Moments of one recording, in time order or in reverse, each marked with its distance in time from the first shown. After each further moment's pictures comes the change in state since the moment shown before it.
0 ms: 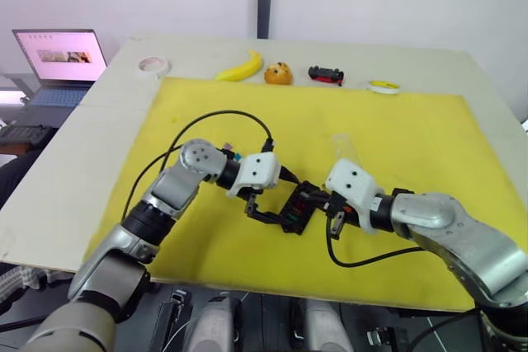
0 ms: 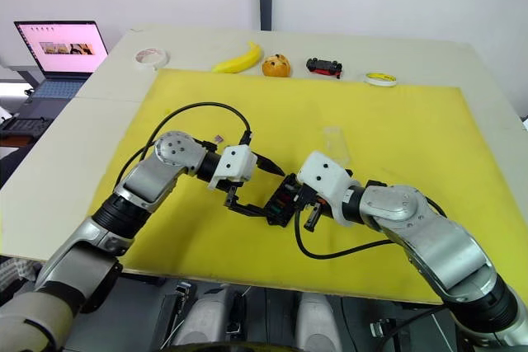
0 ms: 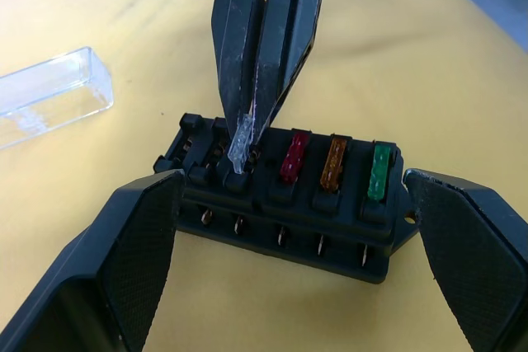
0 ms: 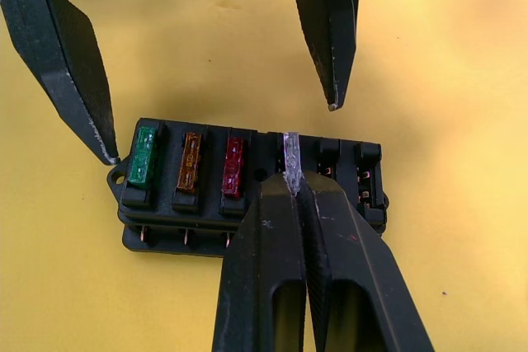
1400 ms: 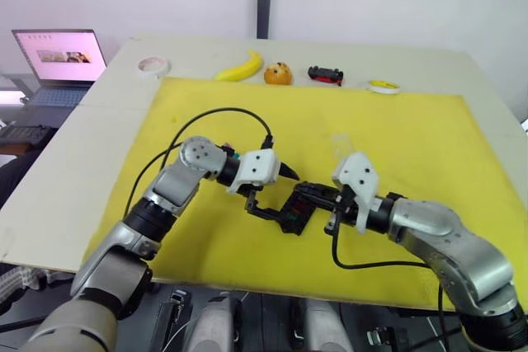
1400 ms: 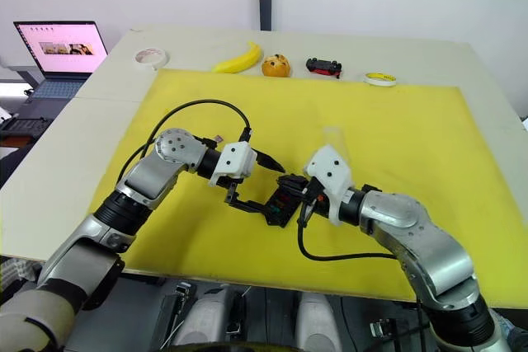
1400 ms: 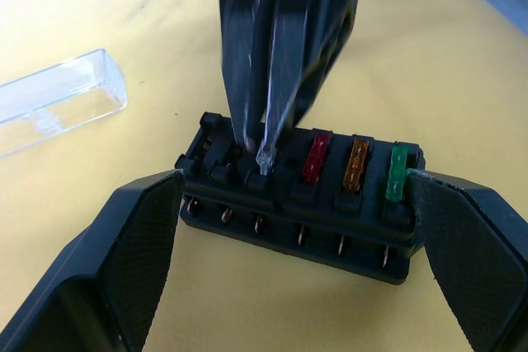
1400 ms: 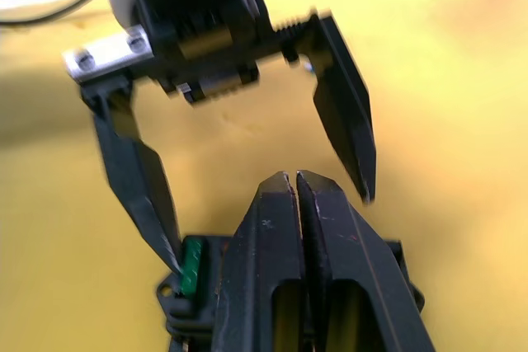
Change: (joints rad) left arm -0.019 -0.008 0.008 0.040 0.006 -0.029 -0.004; right arm 0.139 0.189 -0.092 0.114 0.026 -0.291 0.041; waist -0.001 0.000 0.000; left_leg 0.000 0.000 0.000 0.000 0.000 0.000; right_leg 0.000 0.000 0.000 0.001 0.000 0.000
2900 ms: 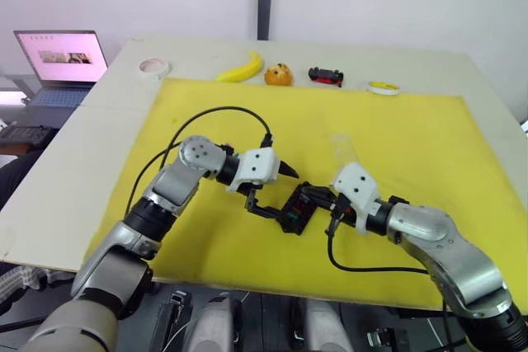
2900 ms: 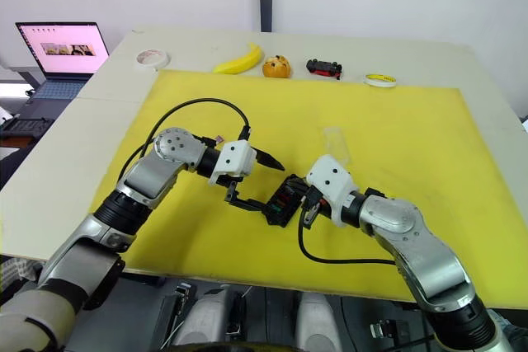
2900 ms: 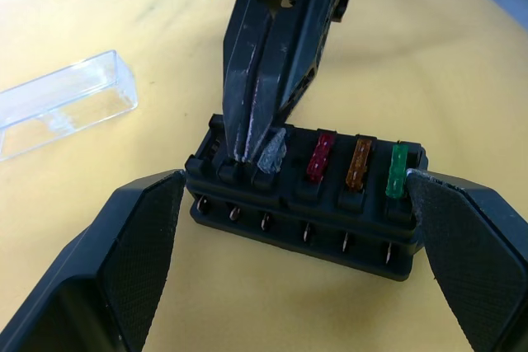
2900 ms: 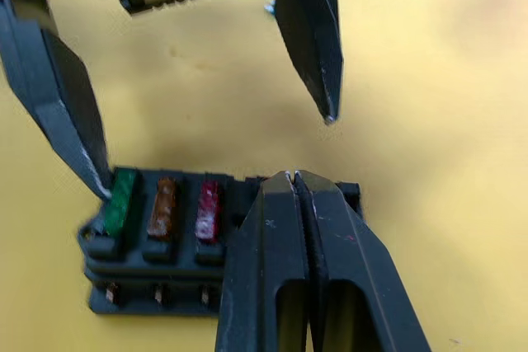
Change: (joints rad) left arm 0.000 -0.007 0.012 0.000 0.009 0.000 0.006; right arm 0.033 -0.051 0.057 0.042 -0.171 -0.073 -0.011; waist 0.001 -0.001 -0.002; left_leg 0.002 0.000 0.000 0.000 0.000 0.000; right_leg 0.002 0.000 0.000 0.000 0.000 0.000
